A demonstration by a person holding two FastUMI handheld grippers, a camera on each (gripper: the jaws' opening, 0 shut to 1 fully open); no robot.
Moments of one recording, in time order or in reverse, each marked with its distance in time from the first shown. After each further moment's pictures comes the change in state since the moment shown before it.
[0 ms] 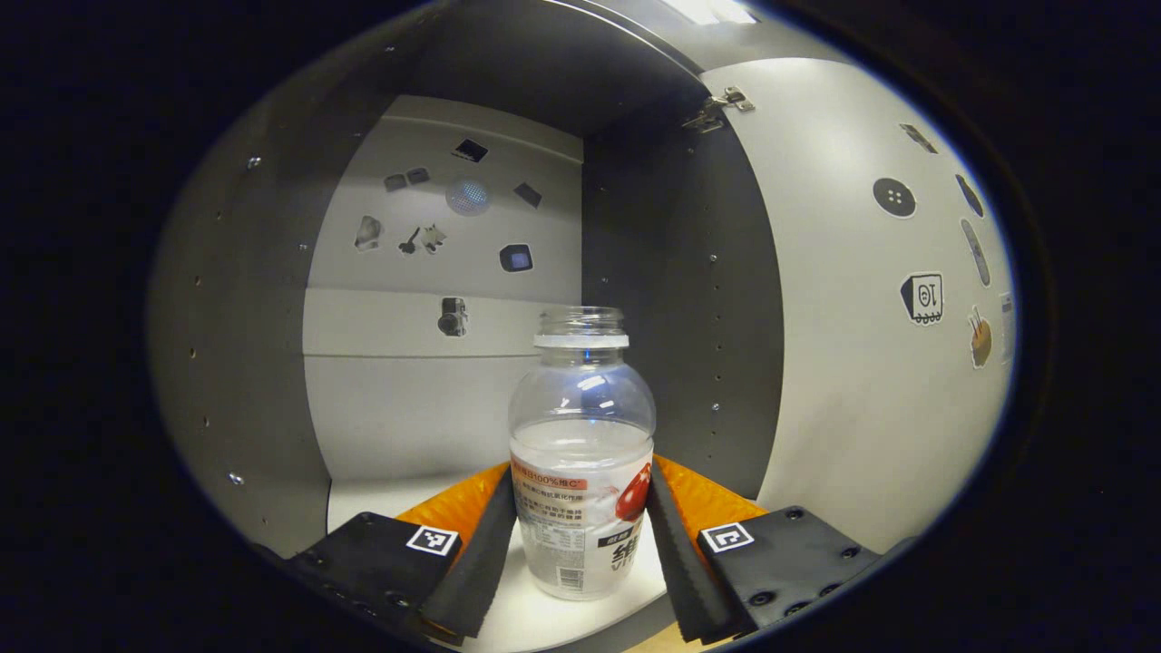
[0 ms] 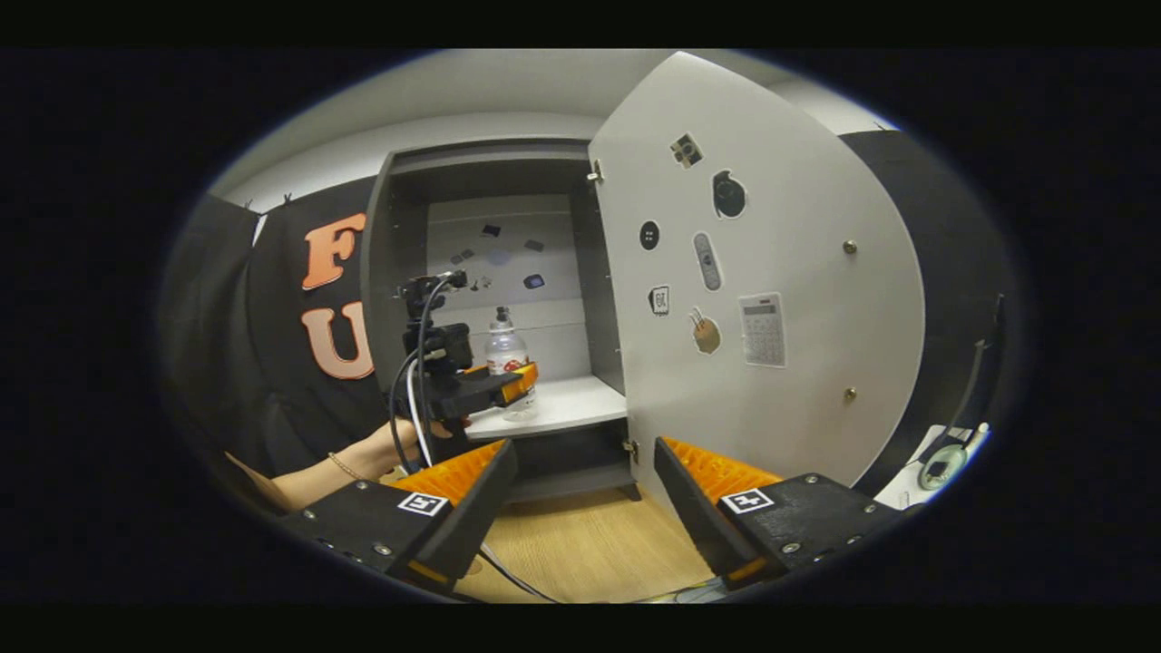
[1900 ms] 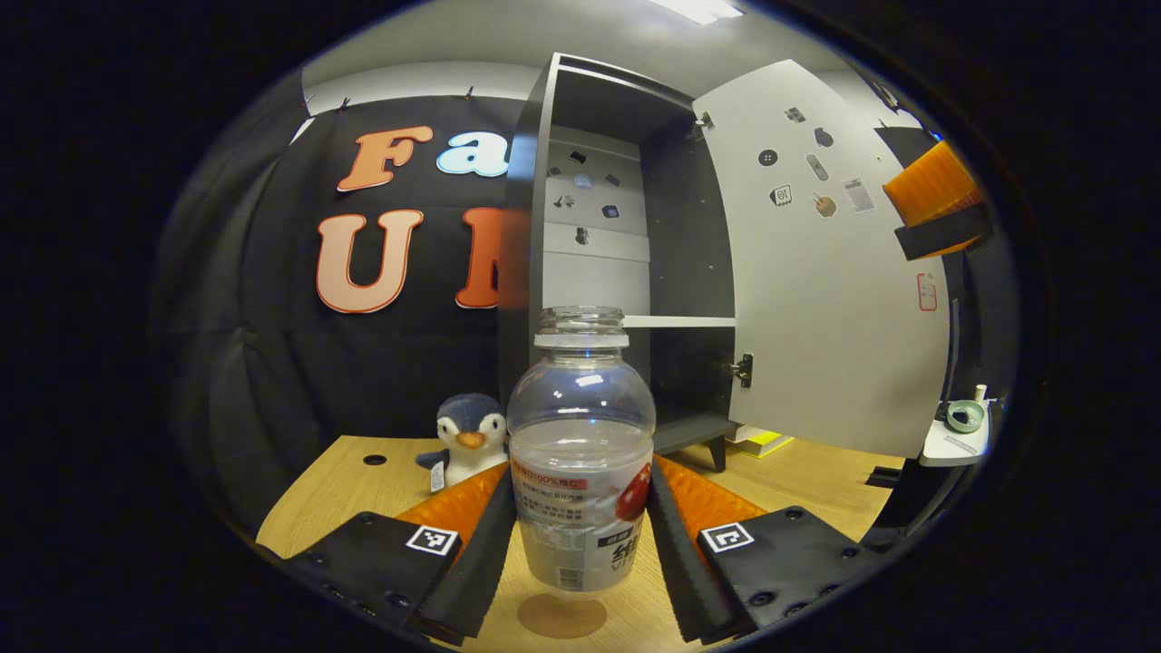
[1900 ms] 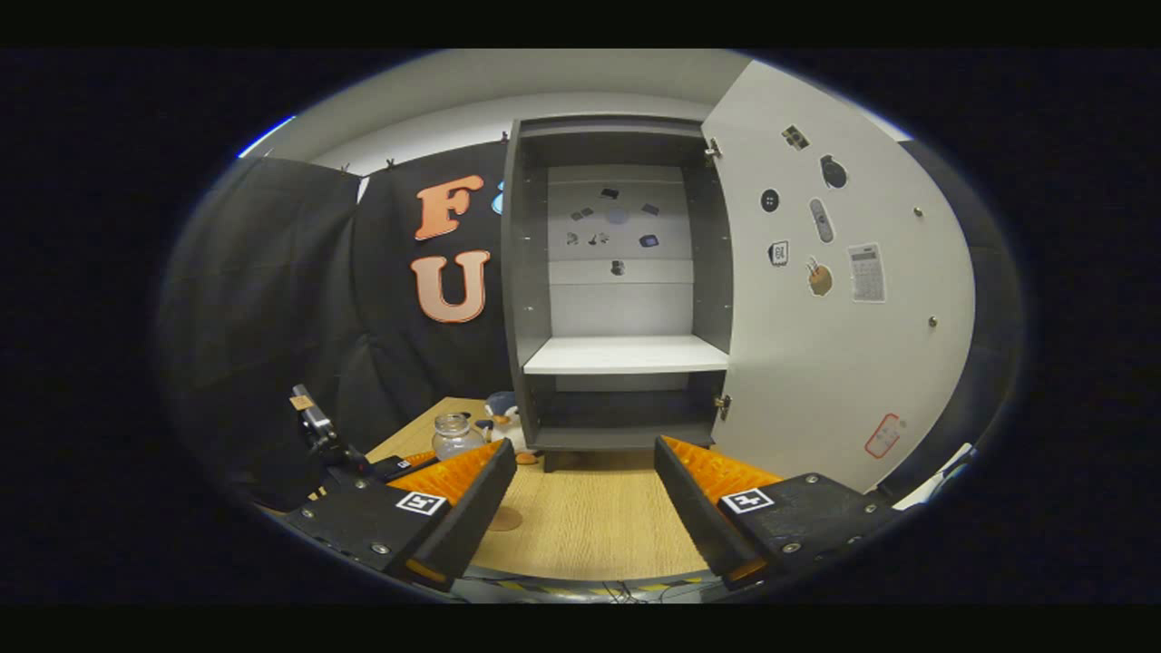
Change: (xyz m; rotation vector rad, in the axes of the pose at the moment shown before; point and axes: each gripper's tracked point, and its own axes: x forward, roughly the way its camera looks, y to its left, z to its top) left arm -0.332 0.015 -0.187 0.032 0.050 0.278; right arm -0.061 0.075 -0.083 -0.118 0.123 0.297
